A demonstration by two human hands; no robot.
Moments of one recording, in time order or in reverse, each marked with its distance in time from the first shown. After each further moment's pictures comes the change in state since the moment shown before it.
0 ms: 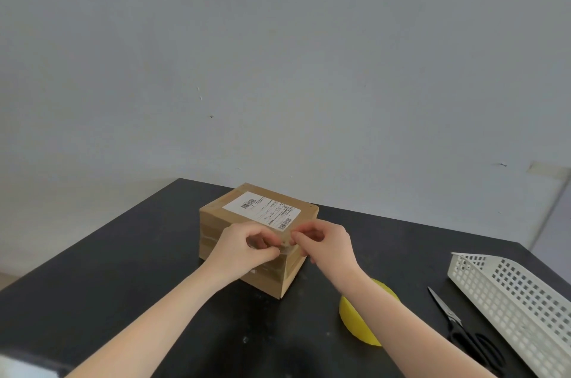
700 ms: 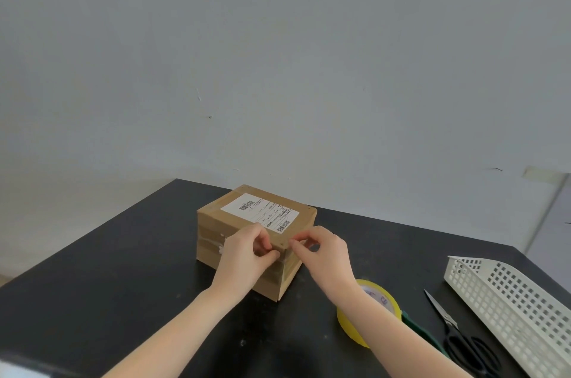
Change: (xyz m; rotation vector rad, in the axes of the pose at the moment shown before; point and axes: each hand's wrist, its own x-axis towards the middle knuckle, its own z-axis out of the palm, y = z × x) left_hand -0.003 -0.012 0.030 0.122 0.275 0.045; right_hand -0.003 0.013 0.007 -0.228 0.075 -0.128
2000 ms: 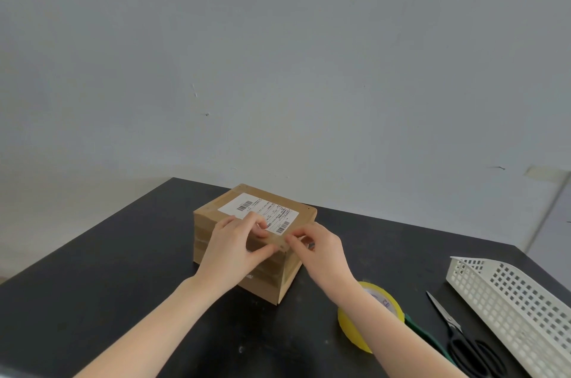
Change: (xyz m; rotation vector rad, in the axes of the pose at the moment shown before) left_hand 0.022 -0.021 -0.015 0.227 -0.078 0.168; right_hand 0.015 0.006 0.006 -0.033 -0.038 -0.049
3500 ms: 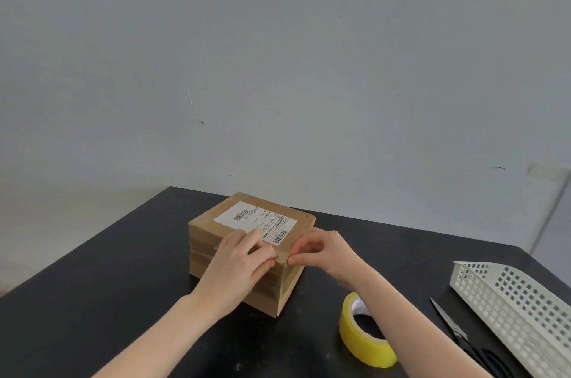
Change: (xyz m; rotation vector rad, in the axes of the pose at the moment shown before) left_hand -0.004 -0.008 0.017 0.270 0.014 0.336; right_hand 0.033 0.030 -0.021 0.278 -0.342 0.129
